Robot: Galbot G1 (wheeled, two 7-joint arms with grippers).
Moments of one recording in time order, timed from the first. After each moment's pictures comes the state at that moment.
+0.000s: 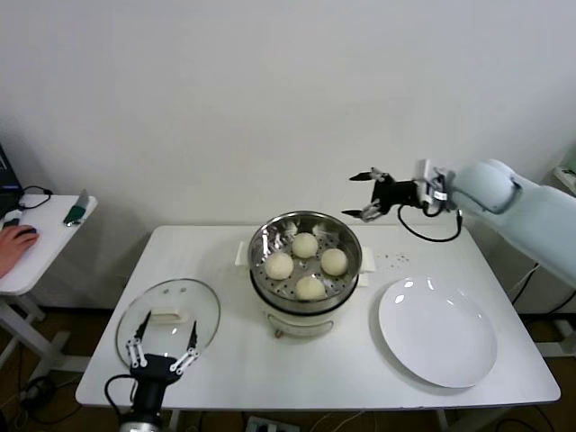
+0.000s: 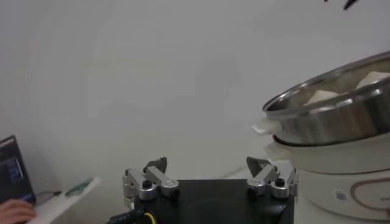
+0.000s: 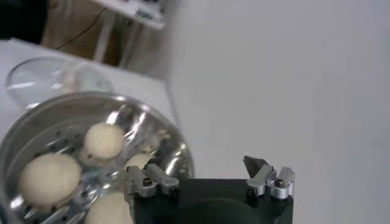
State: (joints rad) left arm 1.78 -1.41 -0.58 -2.09 0.30 -0.16 -0.13; right arm 0.18 0.56 -0.75 1.52 0.68 -0.12 -0.55
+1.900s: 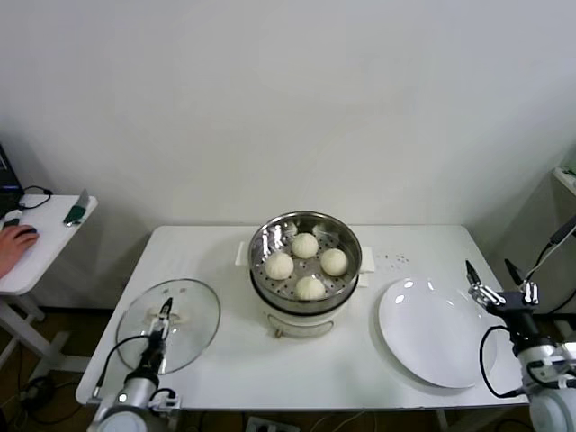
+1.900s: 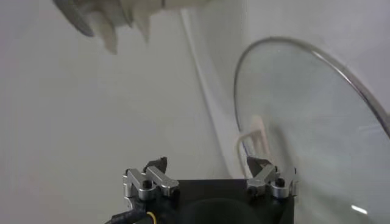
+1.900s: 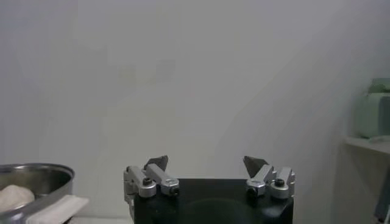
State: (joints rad) left arm 1.44 -1.31 -0.61 -1.68 1.59 0.03 -0.08; right arm -1.53 1.10 0.88 1.91 0.56 0.03 -0.15
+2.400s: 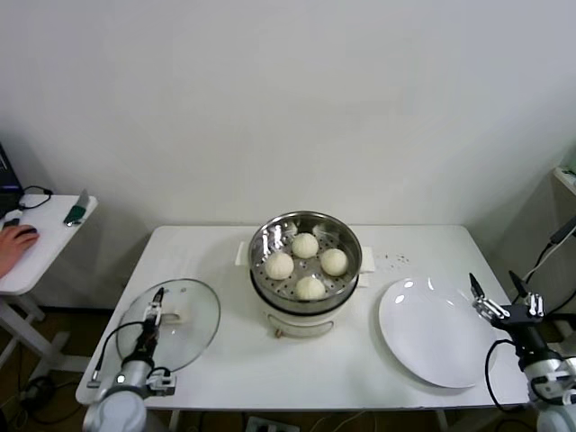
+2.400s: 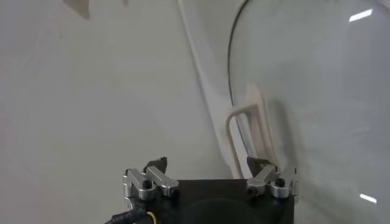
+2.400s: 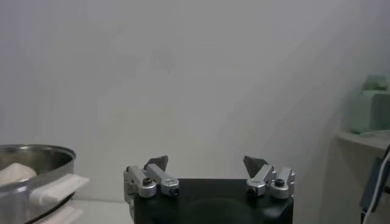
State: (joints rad) left arm 1.31 -1.29 -0.62 -1.52 1.57 0.04 -0.11; right arm -1.58 1.12 0.92 1.91 0.52 0.05 -0.19
